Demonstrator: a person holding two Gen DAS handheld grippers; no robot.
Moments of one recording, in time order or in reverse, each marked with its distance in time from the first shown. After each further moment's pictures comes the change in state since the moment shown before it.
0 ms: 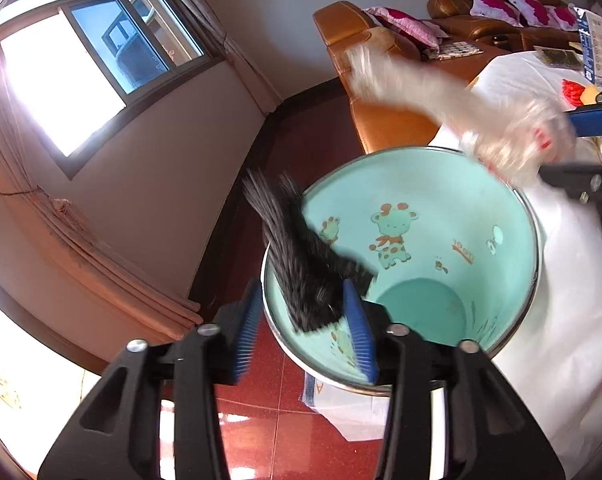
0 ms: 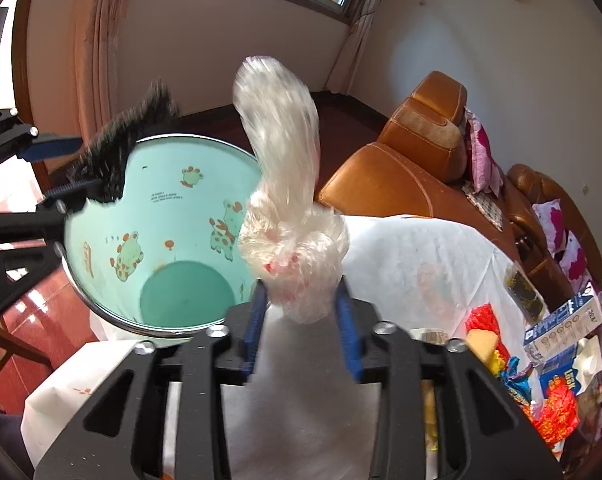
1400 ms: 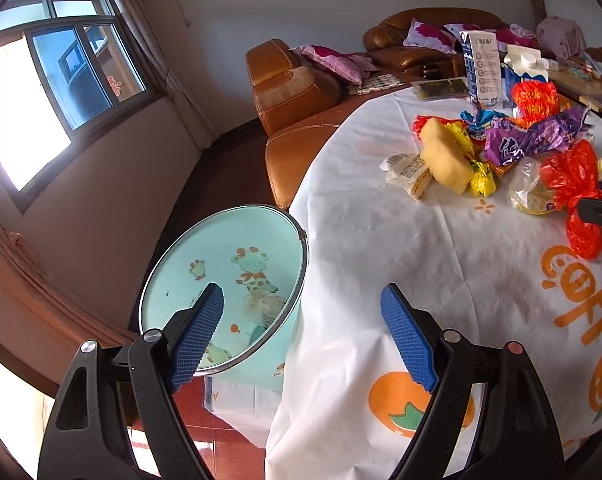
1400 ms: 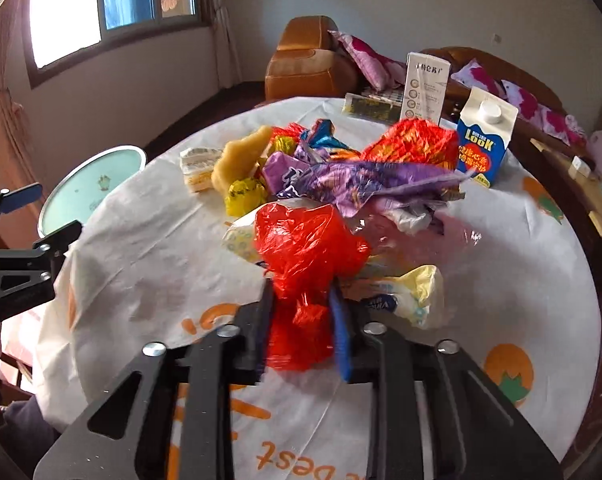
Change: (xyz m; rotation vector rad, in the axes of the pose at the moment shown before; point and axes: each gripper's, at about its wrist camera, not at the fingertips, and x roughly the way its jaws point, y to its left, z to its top) left arm -0.090 -0.106 0.016 0.034 -0.119 -0.223; right arm -0.112 -0.123 -0.177 0.542 0.016 -0.064
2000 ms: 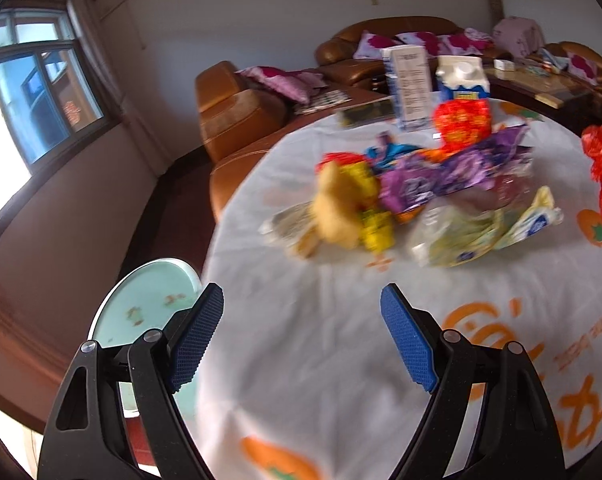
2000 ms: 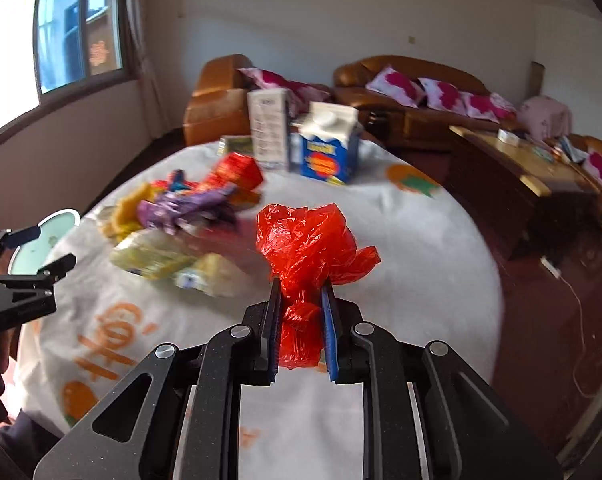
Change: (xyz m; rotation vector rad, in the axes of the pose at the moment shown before) left arm -0.005 -0.085 0.040 0.085 -0.060 -0.151; right arm -0.077 -0.102 -0.037 0.193 -0.118 -0.212
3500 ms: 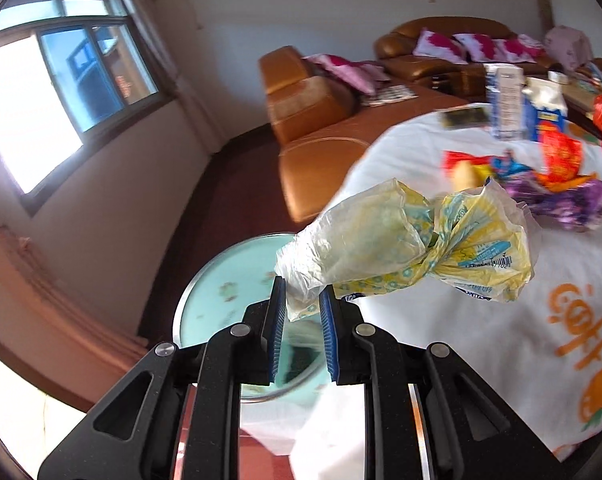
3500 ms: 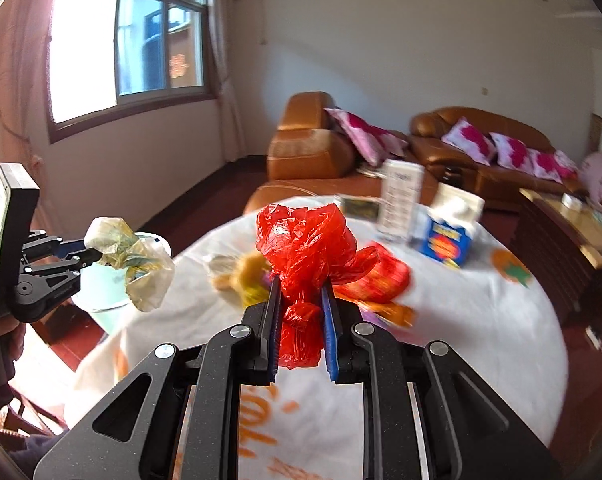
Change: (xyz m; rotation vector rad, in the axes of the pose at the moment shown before) left arm -0.025 0.126 -0.022 -0.112 0.054 0.199; right arm -0.013 0.121 0.050 -0.175 -0.149 0.246
